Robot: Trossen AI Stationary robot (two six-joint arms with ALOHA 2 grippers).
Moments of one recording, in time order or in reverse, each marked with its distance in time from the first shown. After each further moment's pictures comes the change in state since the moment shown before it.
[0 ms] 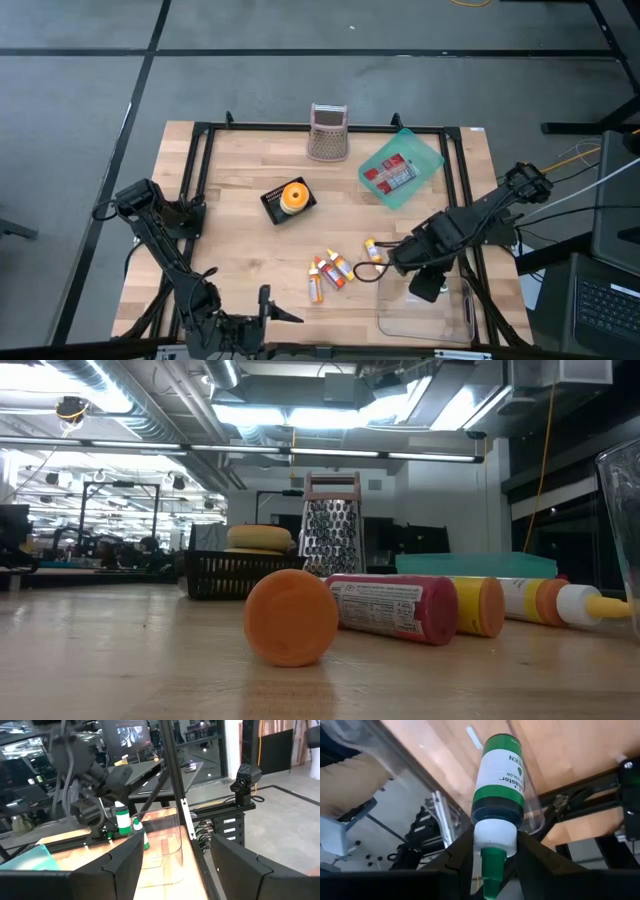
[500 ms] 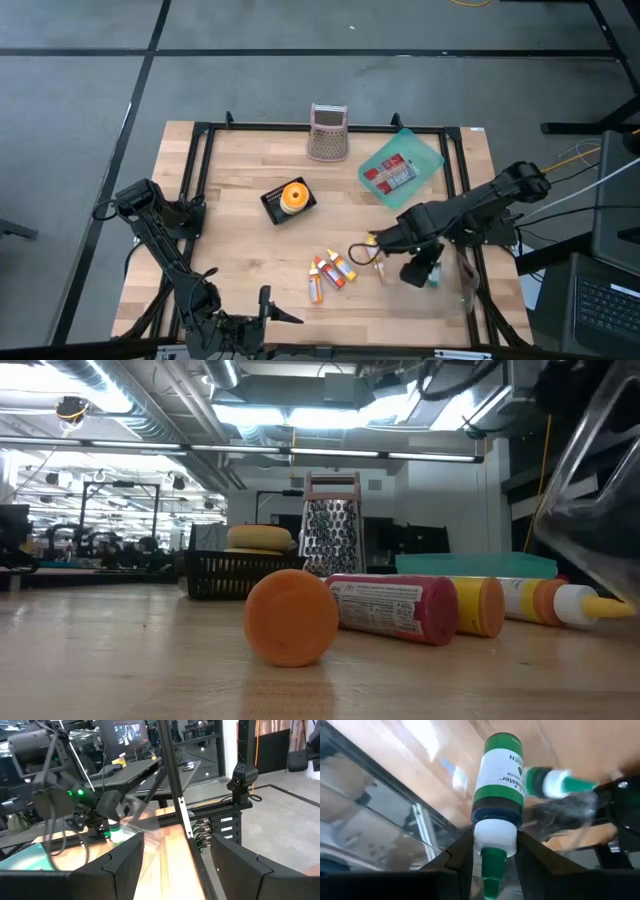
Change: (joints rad) left arm 0.000 0.000 0.000 -0.014 0.011 -0.018; right arm -0.147 0.001 -0.242 0.115 -0.059 -0.174
